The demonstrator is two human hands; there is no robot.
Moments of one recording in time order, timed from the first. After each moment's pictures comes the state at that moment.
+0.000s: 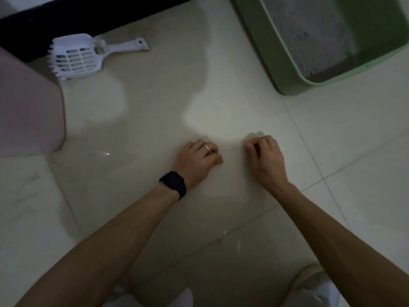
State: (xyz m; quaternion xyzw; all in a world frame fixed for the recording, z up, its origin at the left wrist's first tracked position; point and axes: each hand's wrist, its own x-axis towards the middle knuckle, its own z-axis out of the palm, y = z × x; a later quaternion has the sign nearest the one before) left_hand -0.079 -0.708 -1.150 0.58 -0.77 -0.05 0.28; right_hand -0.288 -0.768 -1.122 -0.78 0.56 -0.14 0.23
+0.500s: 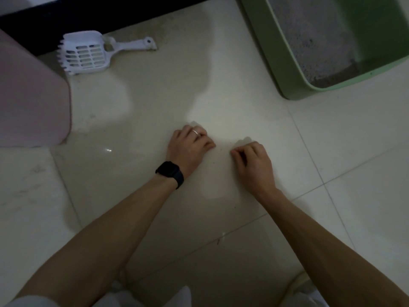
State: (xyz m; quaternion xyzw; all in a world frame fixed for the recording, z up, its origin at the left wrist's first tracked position) left_hand -0.063 -0.720 -1.134 0.67 -0.69 -0.02 0.27; right_hand -0.263 -0.751 -1.125 -0.80 0.54 -0.15 0.22
